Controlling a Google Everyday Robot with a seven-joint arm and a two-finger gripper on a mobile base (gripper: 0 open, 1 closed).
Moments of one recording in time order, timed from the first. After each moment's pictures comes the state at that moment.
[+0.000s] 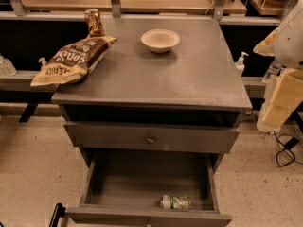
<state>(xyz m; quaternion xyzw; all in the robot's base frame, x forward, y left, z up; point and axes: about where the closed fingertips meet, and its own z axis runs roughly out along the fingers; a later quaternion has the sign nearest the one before) 0.438 -0.216 0.978 -0.60 0.78 -0.04 0.16</state>
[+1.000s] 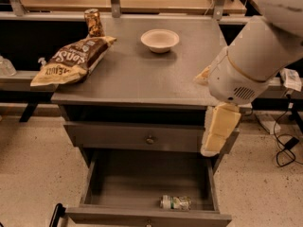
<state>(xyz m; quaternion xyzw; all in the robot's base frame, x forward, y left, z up) 0.437 -0.115 0.905 -0.67 0.72 0.06 0.17</state>
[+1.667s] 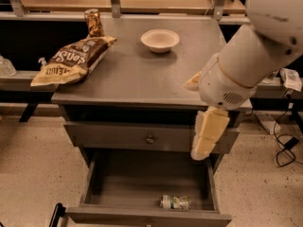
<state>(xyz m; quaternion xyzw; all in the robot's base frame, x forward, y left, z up) 0.439 -0.097 0.890 -0.68 0.70 0.09 0.18</state>
